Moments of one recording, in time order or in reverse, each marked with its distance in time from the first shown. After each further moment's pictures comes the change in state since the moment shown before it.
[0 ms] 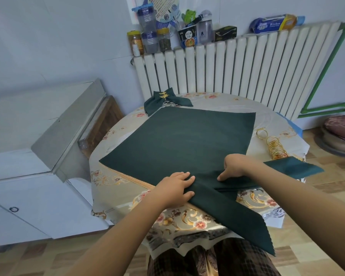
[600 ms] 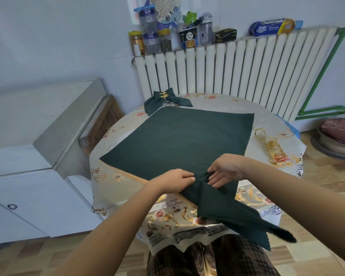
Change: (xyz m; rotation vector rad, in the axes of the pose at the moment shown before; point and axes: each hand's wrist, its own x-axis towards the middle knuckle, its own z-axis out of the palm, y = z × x) left_hand 0.001 0.003 -0.026 -0.432 -0.067 -0.076; right_hand -0.023 -0.028 0.003 1.141 -0.353 0.134
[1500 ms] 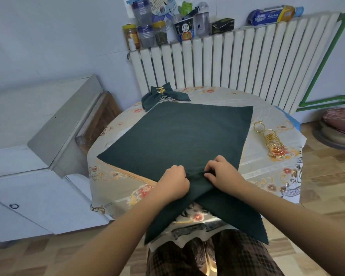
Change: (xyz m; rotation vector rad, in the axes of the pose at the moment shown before) left_hand -0.001 0.013 0.023 0.124 0.265 -0.134; right_hand 0.021 0.054 0.012 -0.776 0.486 -0.610
